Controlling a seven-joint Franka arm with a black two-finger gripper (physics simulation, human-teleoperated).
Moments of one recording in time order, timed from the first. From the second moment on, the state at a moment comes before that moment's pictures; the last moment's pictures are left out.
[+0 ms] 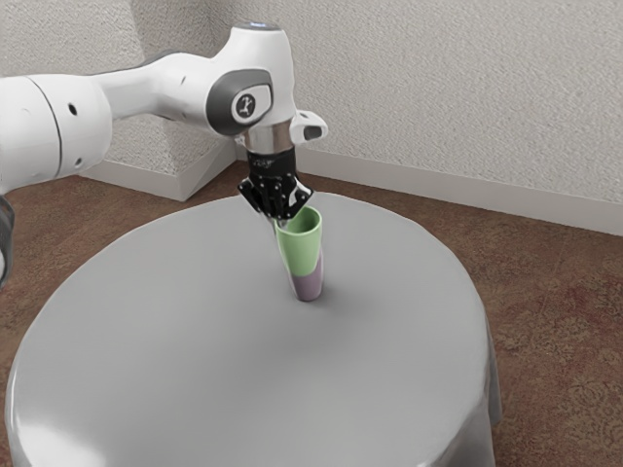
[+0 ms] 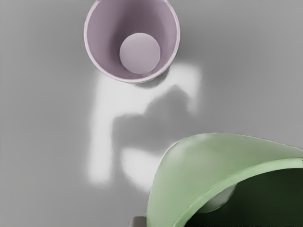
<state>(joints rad) -0.11 0.37 -0.06 -1.45 0.03 1.75 -0.29</state>
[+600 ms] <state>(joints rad) -0.10 0.54 -0.02 -1.19 0.03 1.69 -0.24</state>
